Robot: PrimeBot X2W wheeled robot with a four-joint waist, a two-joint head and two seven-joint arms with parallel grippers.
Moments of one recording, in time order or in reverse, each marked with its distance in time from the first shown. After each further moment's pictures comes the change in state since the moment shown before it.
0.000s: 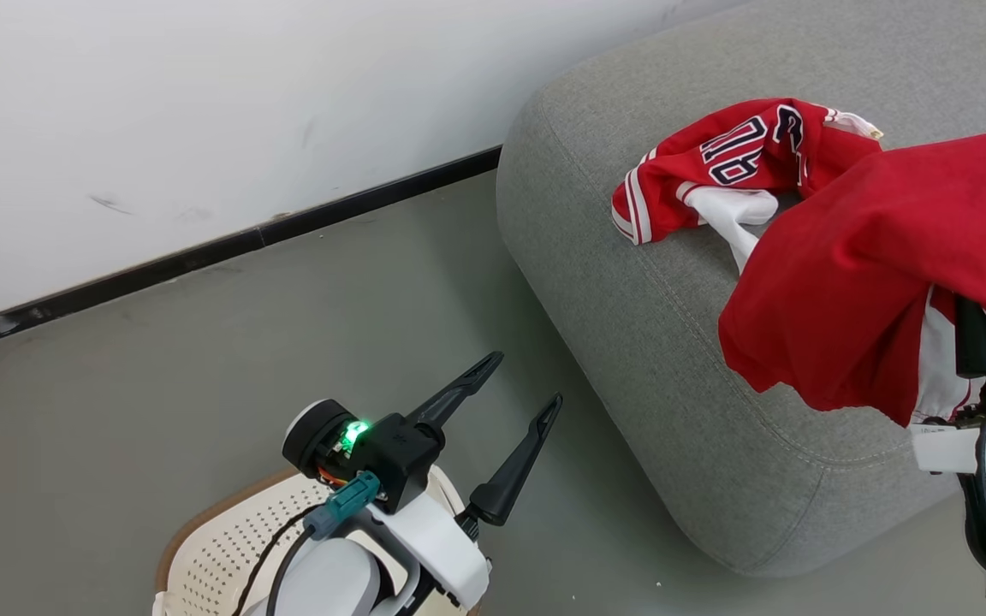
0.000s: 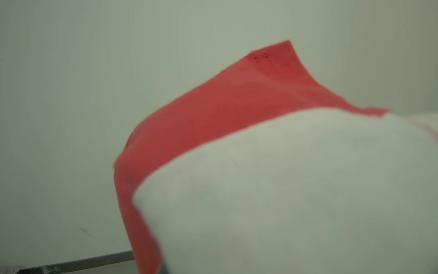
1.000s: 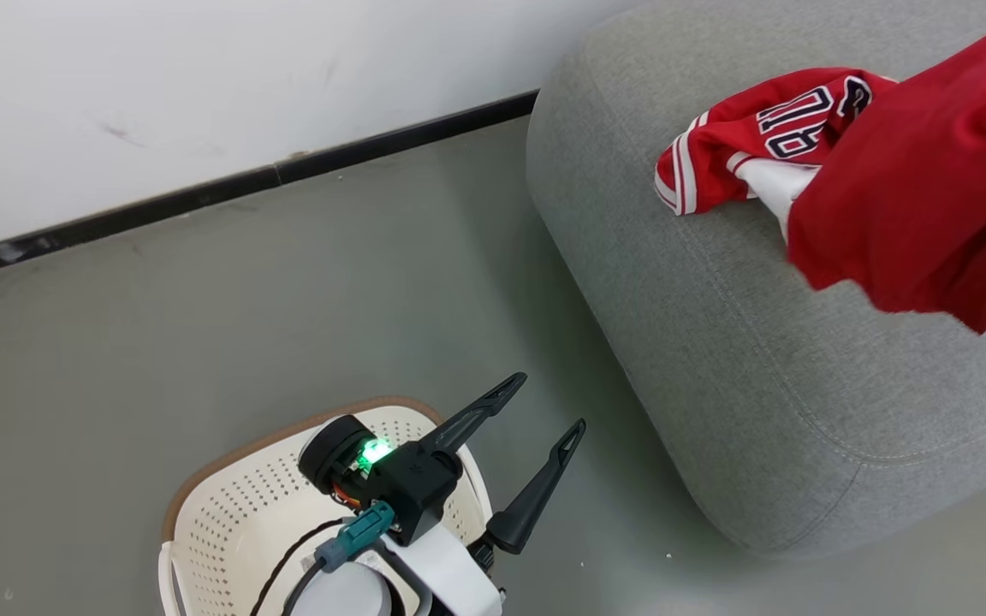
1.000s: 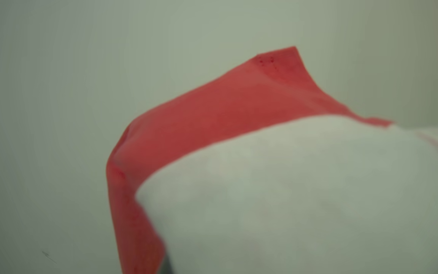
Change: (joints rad) left arm 0.031 0.015 -0.043 -0.062 0.010 -0.001 -0.007; right arm -0.159 -0.062 -0.098 0.048 -0.002 0.000 0.000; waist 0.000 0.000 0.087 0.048
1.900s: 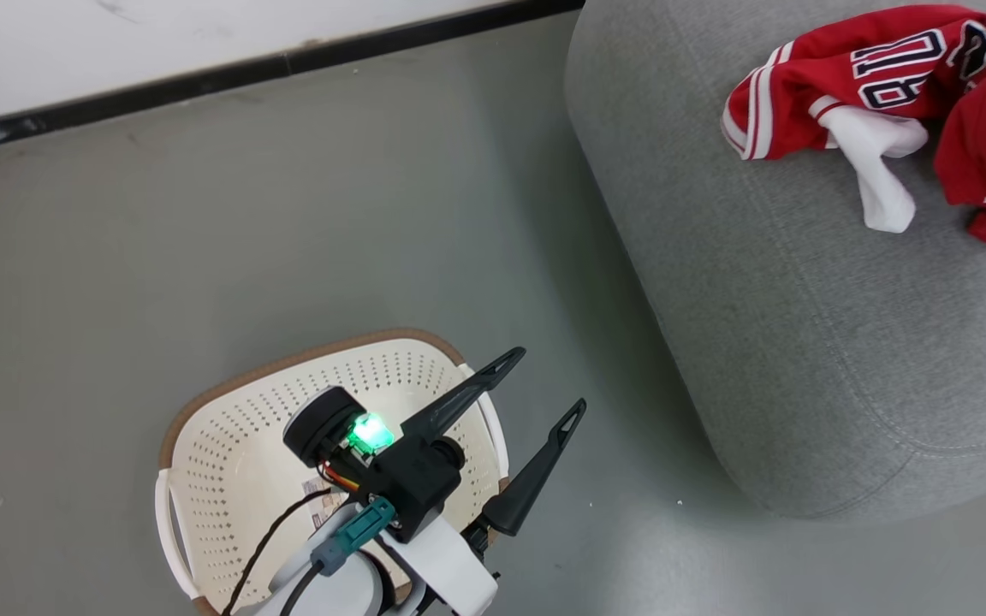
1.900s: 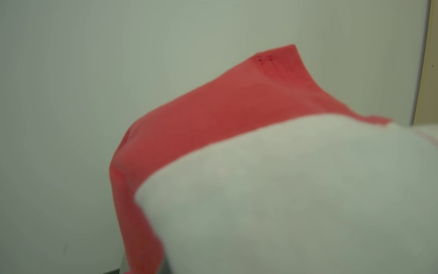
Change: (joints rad) left arm -0.034 0.061 -0.031 -0.087 0.032 -0.002 0.028; right arm -0.197 -0.108 -0.125 0.267 0.077 0.000 0.000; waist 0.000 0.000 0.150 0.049
